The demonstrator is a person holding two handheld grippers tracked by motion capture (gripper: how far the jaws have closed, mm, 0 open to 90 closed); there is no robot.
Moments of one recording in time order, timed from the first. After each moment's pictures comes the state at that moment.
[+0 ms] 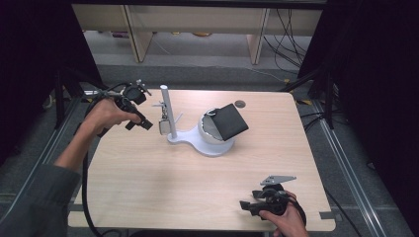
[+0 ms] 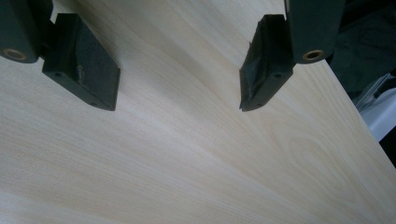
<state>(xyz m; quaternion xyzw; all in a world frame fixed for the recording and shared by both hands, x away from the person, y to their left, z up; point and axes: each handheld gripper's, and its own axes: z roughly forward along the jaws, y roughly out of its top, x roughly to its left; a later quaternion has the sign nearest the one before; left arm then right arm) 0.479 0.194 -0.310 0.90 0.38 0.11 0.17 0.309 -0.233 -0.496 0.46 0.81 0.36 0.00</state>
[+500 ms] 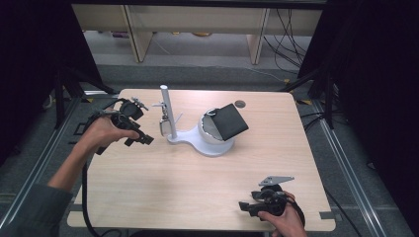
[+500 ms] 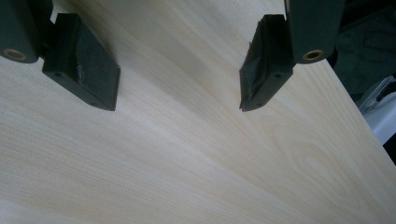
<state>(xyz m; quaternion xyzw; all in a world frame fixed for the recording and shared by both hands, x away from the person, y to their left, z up) 0.446 0.198 -0.338 0.90 0.38 0.09 0.21 0.310 -0.230 -0.499 0.45 0.82 0.36 0.01</state>
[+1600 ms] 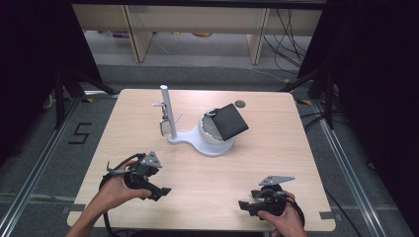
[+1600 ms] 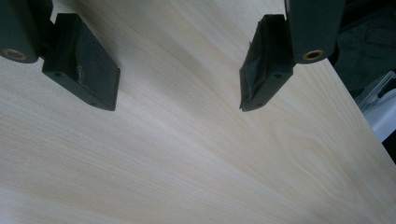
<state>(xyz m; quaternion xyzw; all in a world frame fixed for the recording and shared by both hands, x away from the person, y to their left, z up) 0.342 0.164 -0.428 0.91 0.29 0.07 0.28 0.309 -0.229 -0.497 0.45 0.81 0.37 0.00</state>
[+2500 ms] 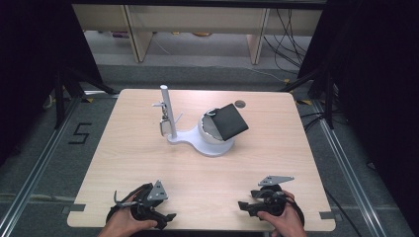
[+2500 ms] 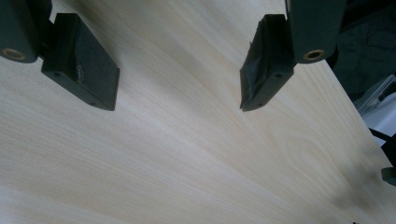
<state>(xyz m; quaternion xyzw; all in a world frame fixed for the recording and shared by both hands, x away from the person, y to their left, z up) 0.293 0.150 -0.489 0.91 0.28 0.08 0.29 0.309 -0.228 -0.496 0.44 0.82 0.36 0.01</state>
